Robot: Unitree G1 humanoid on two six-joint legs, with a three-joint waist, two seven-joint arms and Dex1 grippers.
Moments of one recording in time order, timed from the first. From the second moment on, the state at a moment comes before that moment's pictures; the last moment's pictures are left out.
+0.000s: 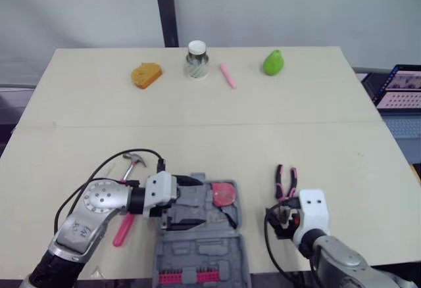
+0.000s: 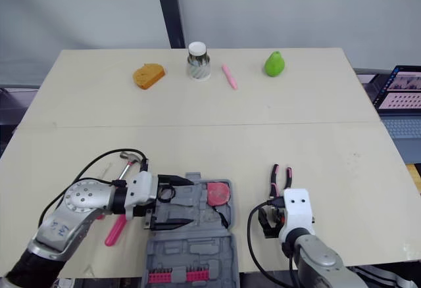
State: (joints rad) left arm -0.09 0.69 -0.15 -0.38 -0.33 0.23 -1.03; right arm 0.32 -0.18 -0.05 -0.87 0.32 1.17 -0.01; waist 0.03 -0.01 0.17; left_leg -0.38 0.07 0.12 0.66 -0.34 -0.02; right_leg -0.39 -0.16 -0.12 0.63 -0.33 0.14
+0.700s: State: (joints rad) left arm -0.09 0.67 -0.16 -0.38 -0.31 0.23 -1.01; right arm 0.29 -0.13 -0.02 -0.80 0.22 1.15 -0.03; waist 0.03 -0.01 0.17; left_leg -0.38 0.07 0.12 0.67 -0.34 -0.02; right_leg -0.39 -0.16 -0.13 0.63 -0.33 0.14
